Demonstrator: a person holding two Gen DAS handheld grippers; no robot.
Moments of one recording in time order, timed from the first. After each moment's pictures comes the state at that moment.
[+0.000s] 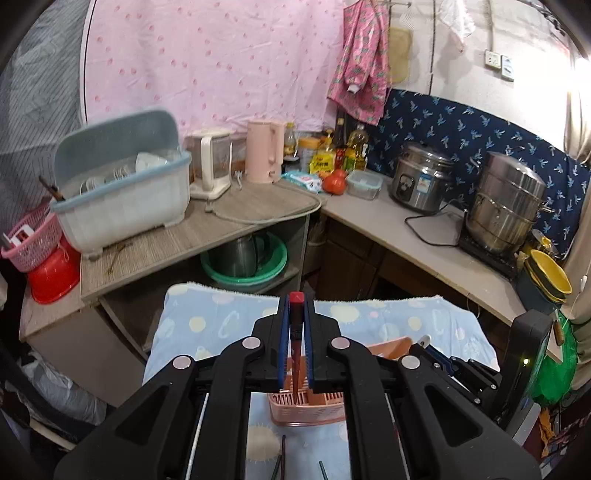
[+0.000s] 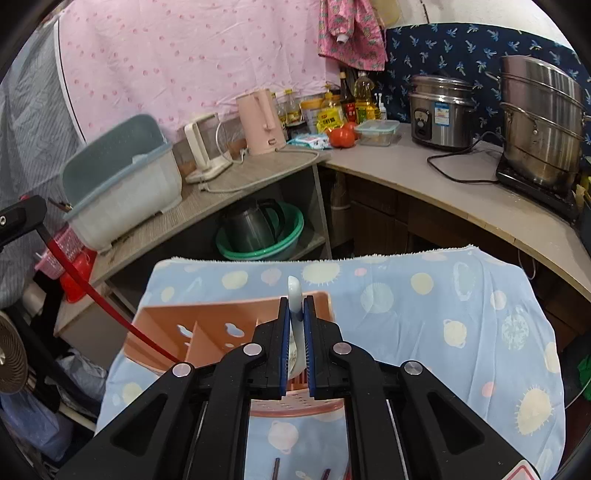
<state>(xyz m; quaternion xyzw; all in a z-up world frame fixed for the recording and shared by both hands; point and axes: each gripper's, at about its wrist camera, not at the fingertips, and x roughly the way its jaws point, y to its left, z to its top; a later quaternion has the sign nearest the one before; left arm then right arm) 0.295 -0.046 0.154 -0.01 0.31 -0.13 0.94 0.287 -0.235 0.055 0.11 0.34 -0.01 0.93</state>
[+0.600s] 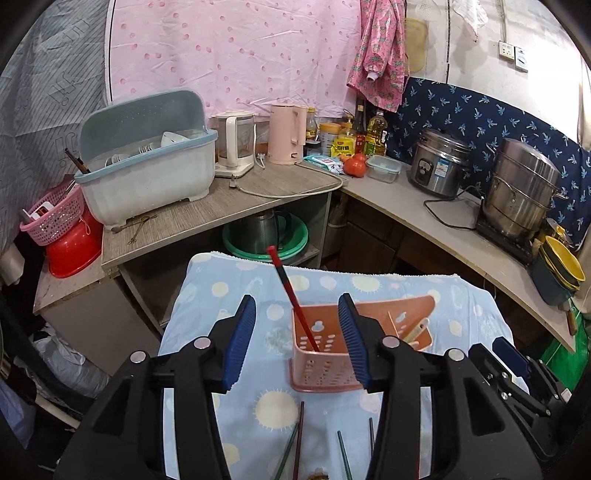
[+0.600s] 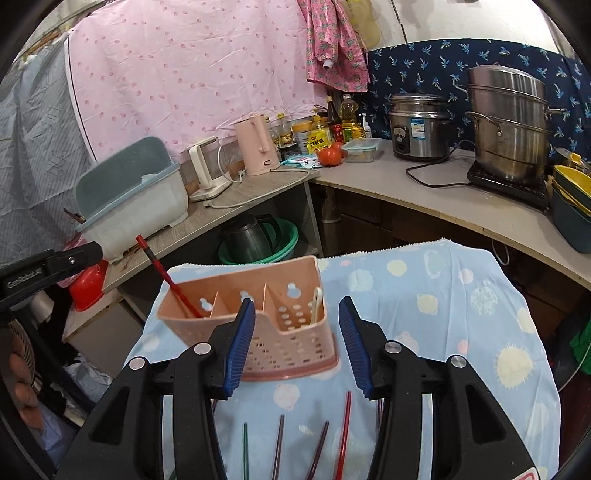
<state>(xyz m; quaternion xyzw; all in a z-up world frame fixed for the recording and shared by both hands) 0.254 -0.027 0.129 -0.01 0.32 -0.09 0.94 0.192 -0.236 0.073 0.13 0.29 -0.03 0.95</state>
